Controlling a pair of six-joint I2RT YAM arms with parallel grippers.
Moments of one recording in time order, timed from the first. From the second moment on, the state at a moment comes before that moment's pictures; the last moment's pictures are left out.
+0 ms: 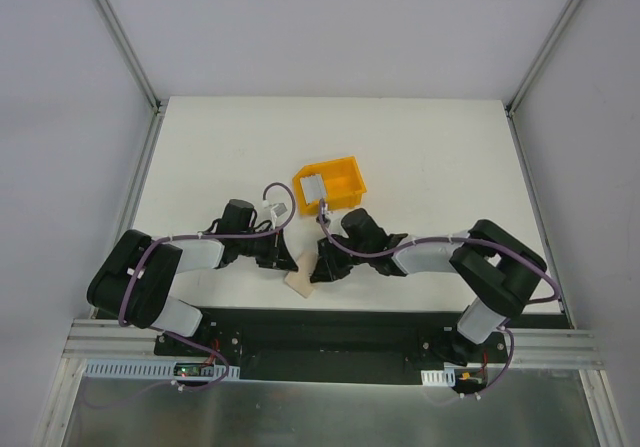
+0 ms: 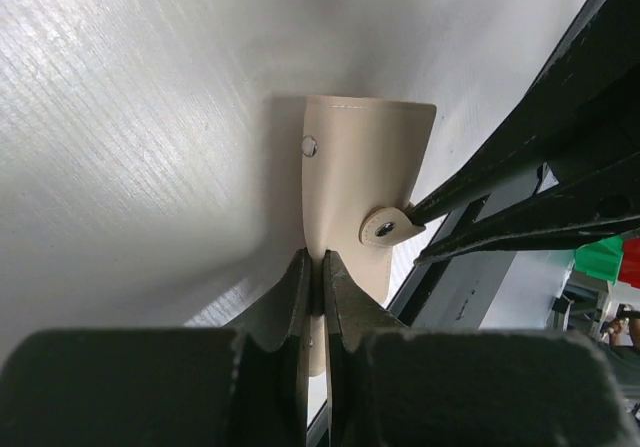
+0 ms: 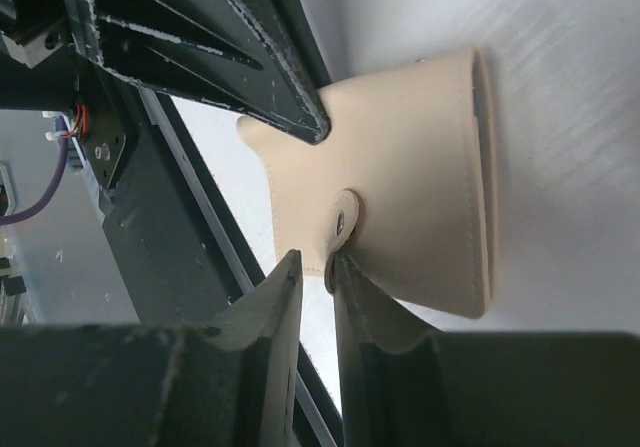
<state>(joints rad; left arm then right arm) -0.39 1.45 0.41 0.15 0.81 -0.44 0.91 1.65 0.67 0.26 -0.50 0.54</state>
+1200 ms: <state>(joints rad) -0.42 1.43 0.40 0.12 0.67 -0.65 0.94 1.65 0.56 0.47 -0.58 0.39</state>
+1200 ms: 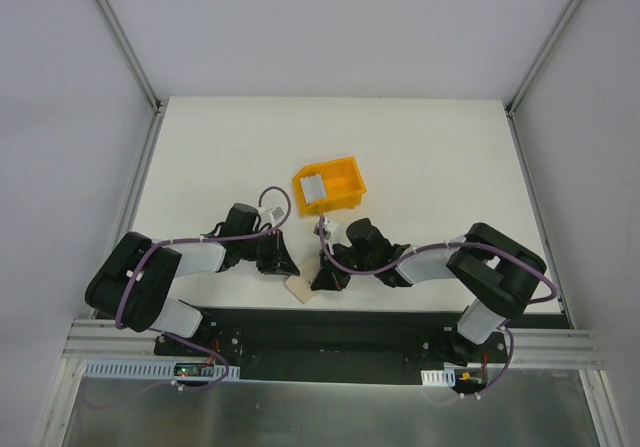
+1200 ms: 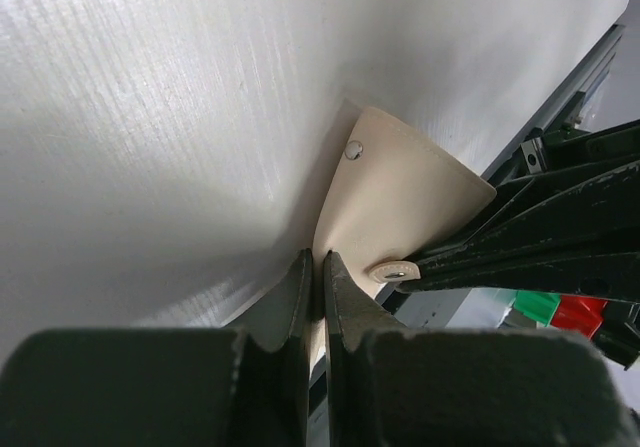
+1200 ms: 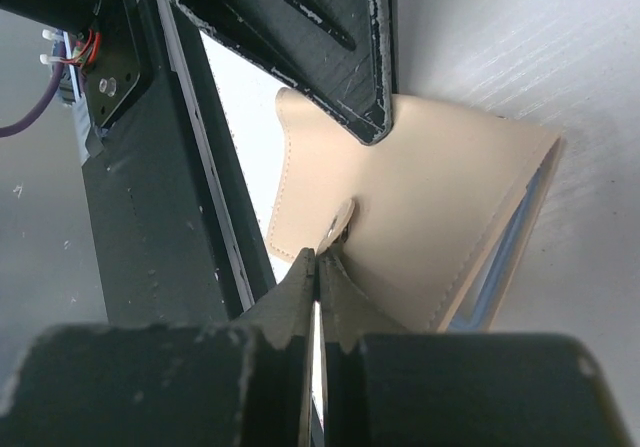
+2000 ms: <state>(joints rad) -0.40 1.34 0.35 0.18 0.49 -0.70 0.96 1.51 0.44 0.37 -0.55 0.42</state>
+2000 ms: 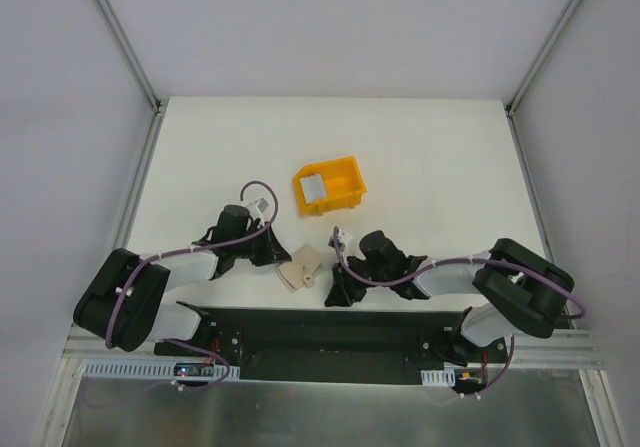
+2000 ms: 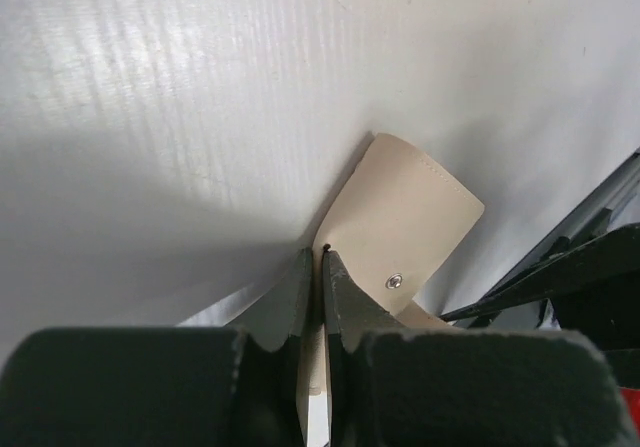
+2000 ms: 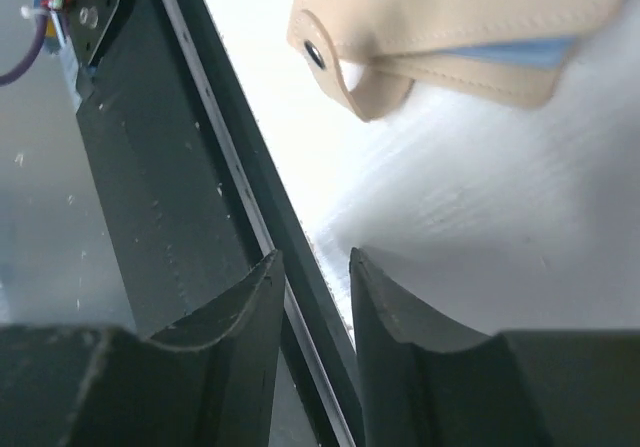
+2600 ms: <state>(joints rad) -0.53 0.95 0.23 0.20 0.25 -0.73 1.01 1.44 0.59 0.26 -0.15 0.93</state>
